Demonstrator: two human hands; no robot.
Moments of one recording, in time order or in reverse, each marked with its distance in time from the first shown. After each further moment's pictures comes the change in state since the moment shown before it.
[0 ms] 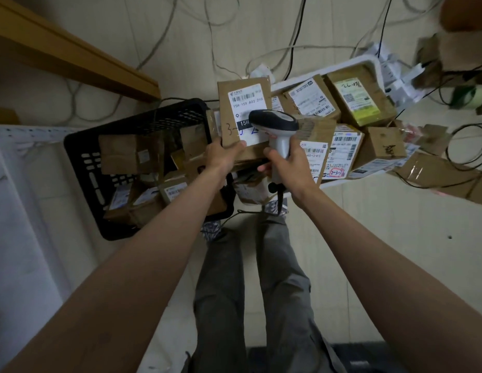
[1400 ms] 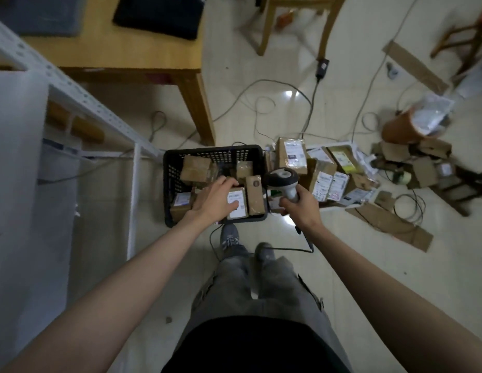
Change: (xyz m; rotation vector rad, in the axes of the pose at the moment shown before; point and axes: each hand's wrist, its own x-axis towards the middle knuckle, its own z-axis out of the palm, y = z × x) left_hand -0.271 -0.079 -0.308 0.739 0.020 0.709; right_hand -0.330 -0.096 0.141 -0.530 0.126 -0.179
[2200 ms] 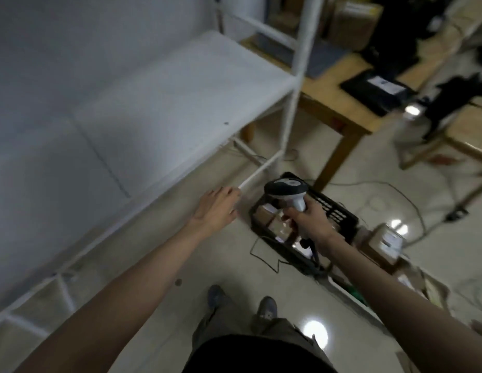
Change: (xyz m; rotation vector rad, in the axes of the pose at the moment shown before) left_hand -0.363 -0.050 0.002 0.159 0.504 -0.523; right_hand -0.203 -0.072 0.099 -0.133 -0.644 -0.514
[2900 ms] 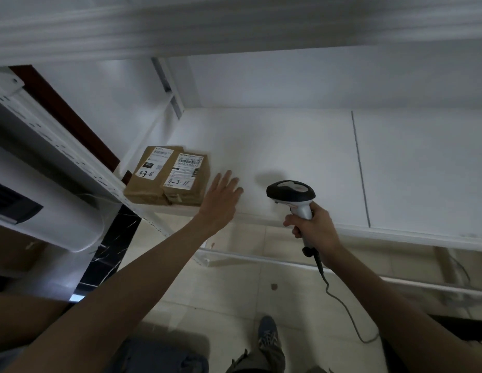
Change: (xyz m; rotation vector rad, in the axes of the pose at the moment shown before) left_hand -0.378 -0.328 -0.023 0.311 0.028 -0.879; right_hand -0.073 -0.131 0.463 -0.187 -0.785 -0.265
